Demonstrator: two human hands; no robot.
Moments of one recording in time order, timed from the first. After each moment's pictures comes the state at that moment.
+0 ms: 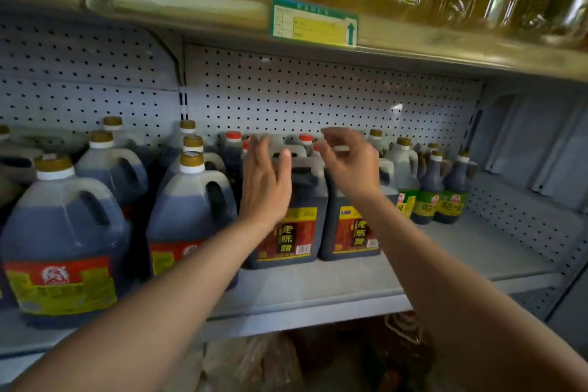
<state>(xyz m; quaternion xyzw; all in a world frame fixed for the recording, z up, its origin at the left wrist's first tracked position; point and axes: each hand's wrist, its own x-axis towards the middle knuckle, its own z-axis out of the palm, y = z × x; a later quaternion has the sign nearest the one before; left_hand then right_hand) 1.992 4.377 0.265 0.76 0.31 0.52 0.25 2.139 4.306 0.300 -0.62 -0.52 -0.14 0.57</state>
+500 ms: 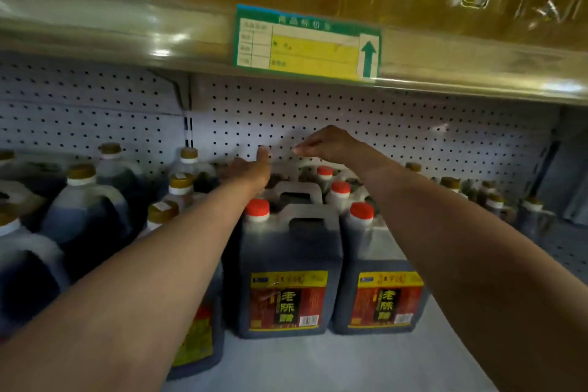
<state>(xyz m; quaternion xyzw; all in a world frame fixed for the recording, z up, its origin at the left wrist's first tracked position) 2.043 4.534 0.323 0.69 0.62 0.26 0.29 2.228 4.479 0.388 -0.71 -0.65 0.08 0.27</state>
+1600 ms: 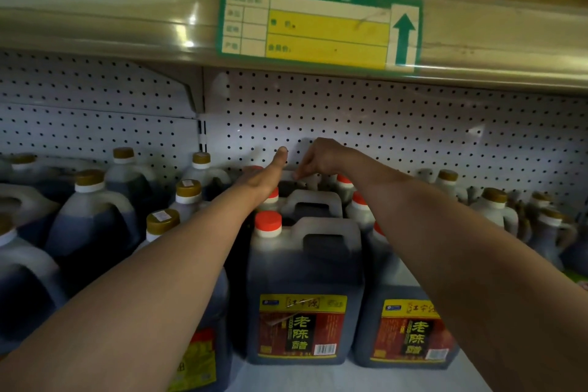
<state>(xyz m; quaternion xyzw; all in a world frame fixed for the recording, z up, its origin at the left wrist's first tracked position) 2.041 4.543 0.325 0.68 0.55 0.29 0.38 2.223 4.554 0.365 -0.71 -0.67 0.12 0.18</state>
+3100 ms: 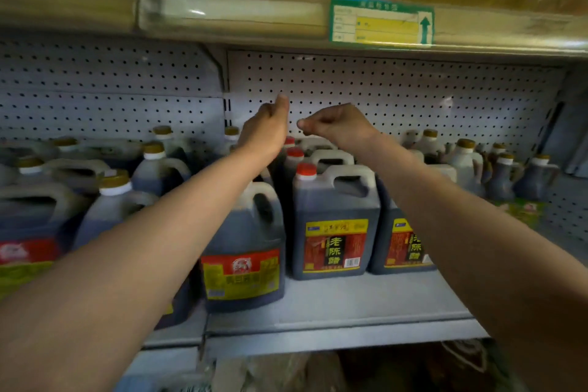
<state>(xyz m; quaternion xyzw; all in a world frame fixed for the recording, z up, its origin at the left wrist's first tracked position) 1.945 4.435 0.368 0.74 0.43 0.42 0.29 2.104 4.400 0.372 -0.63 -0.59 0.13 0.49</state>
